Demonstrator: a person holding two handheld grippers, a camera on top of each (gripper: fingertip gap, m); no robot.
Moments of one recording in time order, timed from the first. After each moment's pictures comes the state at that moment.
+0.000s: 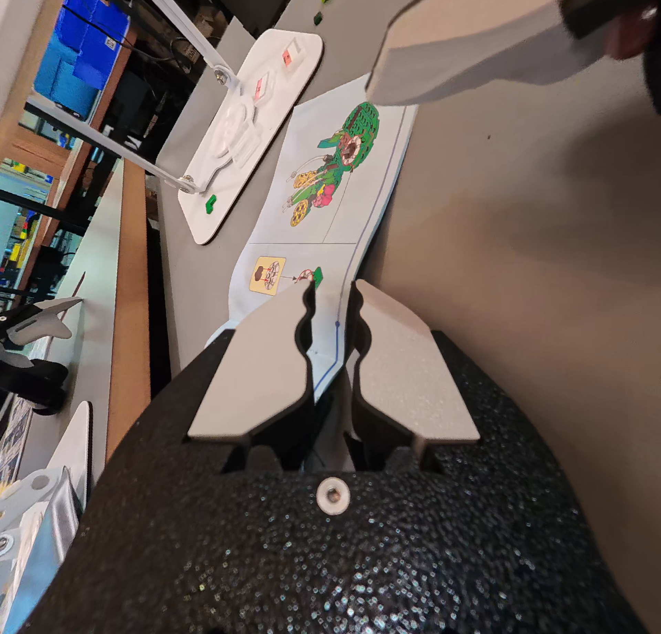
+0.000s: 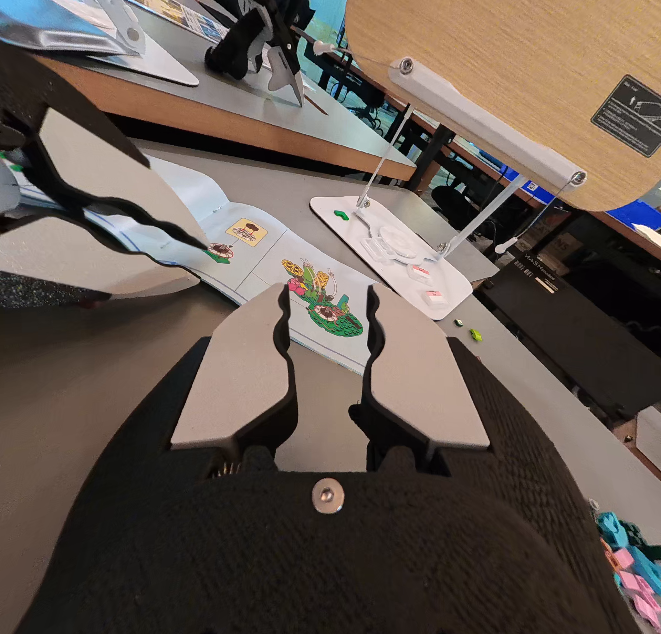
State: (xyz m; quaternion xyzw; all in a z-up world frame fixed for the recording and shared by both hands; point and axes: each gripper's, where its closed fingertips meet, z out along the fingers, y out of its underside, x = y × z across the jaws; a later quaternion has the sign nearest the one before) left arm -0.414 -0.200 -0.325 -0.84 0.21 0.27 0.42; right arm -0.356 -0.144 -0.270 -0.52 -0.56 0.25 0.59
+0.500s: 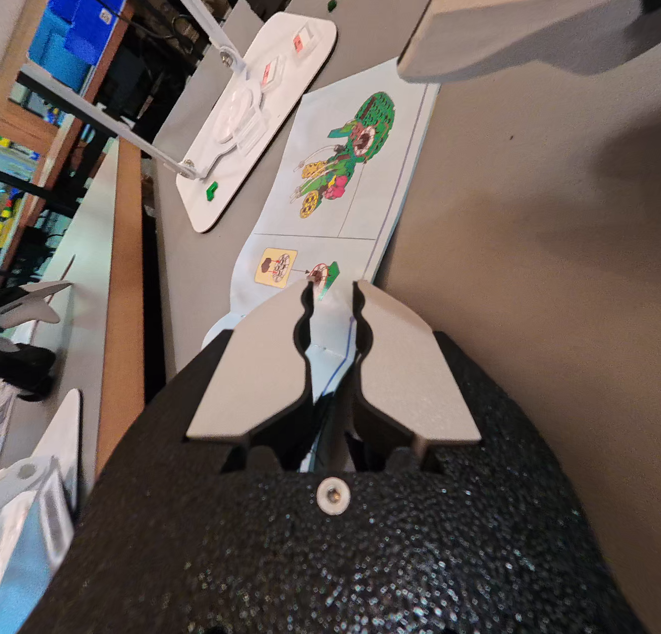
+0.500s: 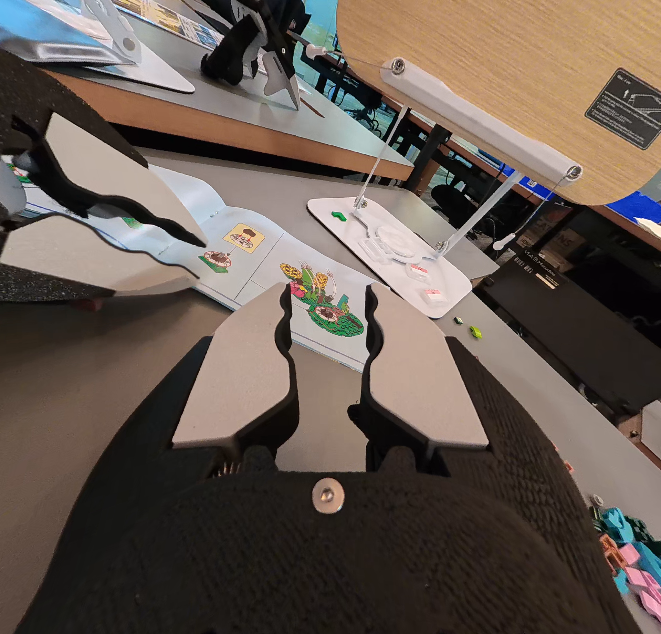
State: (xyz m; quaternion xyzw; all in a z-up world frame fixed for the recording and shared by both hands) left arm -0.422 -0.200 -0.325 -0.85 0.18 0.26 0.42; right arm -0.356 -0.143 -0.269 -0.52 -0.56 0.26 0.59
